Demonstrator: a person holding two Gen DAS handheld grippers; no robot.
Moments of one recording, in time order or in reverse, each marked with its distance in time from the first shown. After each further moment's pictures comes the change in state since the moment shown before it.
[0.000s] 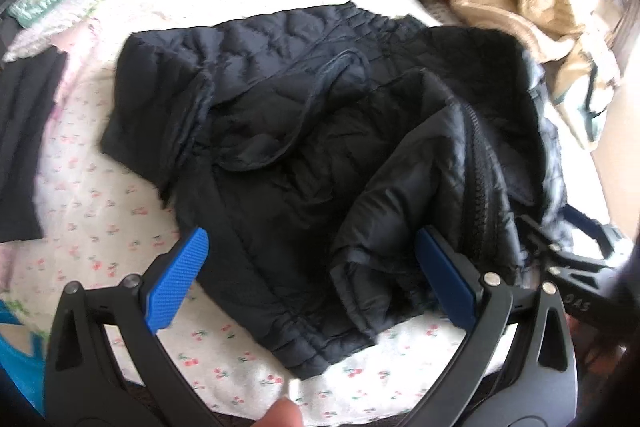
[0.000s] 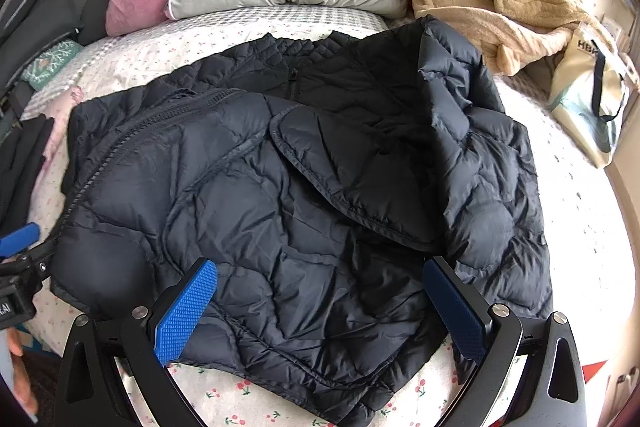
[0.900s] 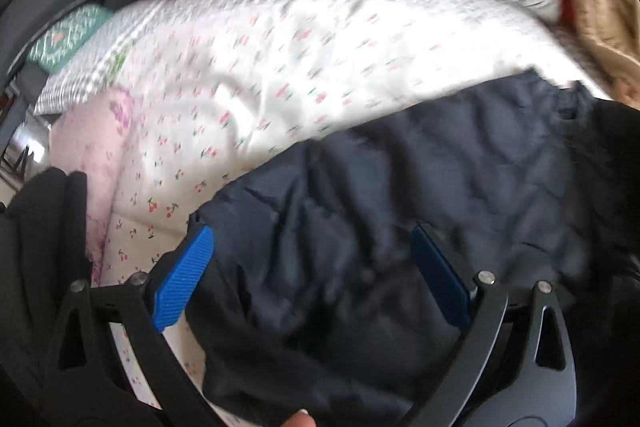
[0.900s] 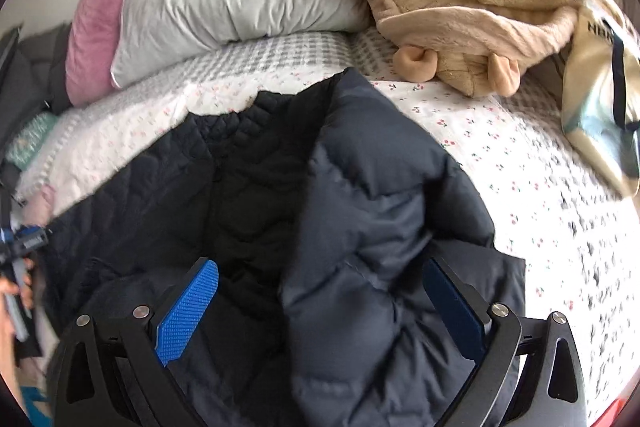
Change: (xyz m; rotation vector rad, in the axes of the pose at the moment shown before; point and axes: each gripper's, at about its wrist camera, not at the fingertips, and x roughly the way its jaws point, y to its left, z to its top) left arm 0.147 0.158 0.207 0.018 0.022 0.343; right arm 0.083 -0.113 0.150 0.135 -0.009 0.019
